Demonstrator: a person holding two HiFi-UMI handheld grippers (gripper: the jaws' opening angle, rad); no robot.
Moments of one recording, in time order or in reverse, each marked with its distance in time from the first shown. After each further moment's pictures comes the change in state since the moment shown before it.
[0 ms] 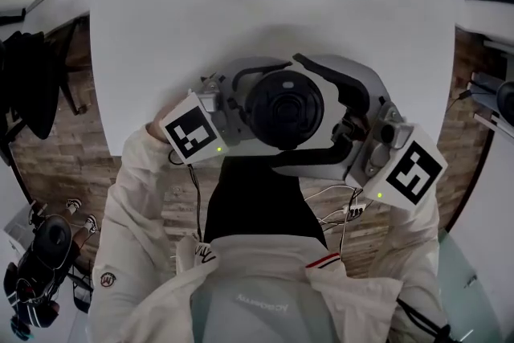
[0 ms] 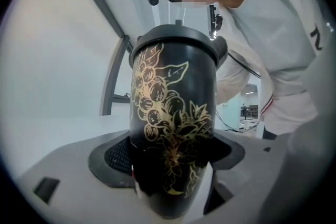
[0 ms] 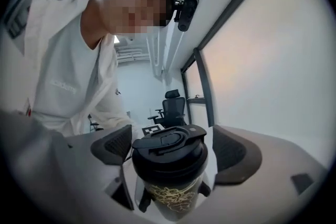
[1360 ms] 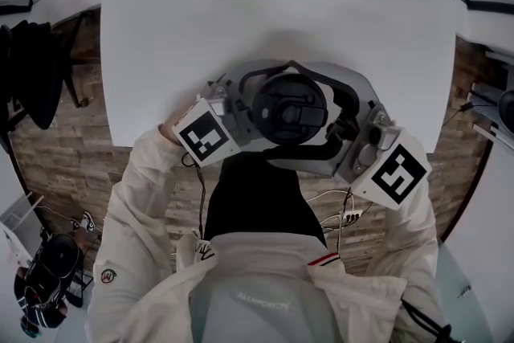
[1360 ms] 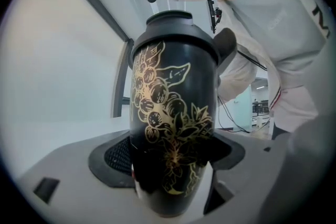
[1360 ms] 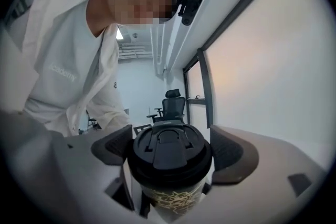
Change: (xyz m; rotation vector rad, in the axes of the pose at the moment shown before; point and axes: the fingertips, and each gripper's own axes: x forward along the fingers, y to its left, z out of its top) left arm -0.006 0.002 -0.002 -0.002 0.012 0.129; right arm 0.015 0.008 -0.002 -0.038 -0.011 -0.020
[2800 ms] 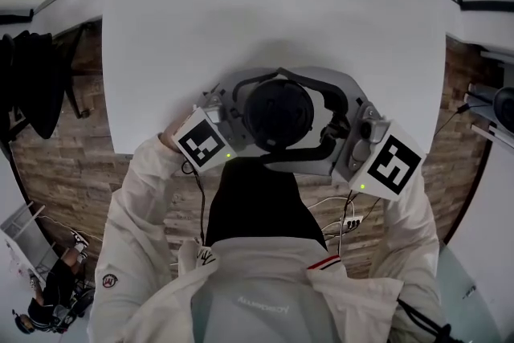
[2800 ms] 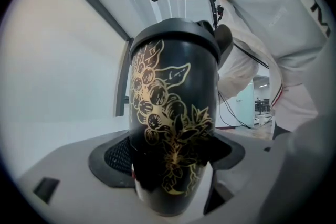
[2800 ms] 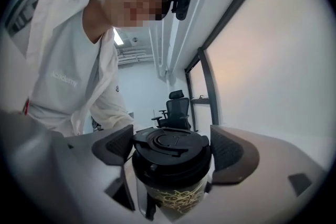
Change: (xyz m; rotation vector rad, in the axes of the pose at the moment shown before) left arm -0.003 0.000 0.002 0.011 0.019 0.027; right arm -0.002 0.004 0.011 0.044 -0.023 0.059
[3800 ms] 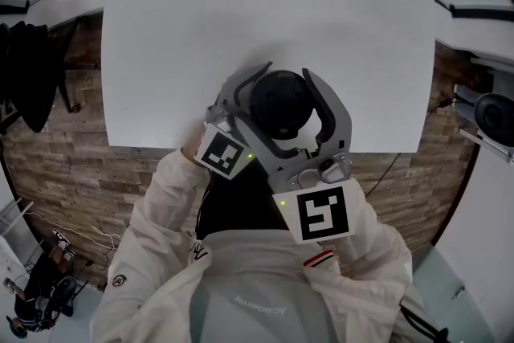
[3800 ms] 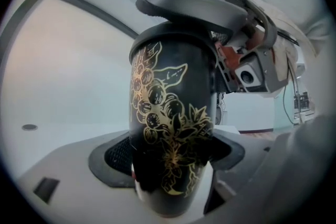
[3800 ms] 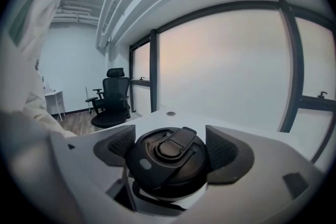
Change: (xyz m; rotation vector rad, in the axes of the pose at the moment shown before) left arm 0.002 0.021 0.005 -0.028 -0.030 0.391; right arm -0.002 -0.032 -0.007 0.044 0.268 -0.784
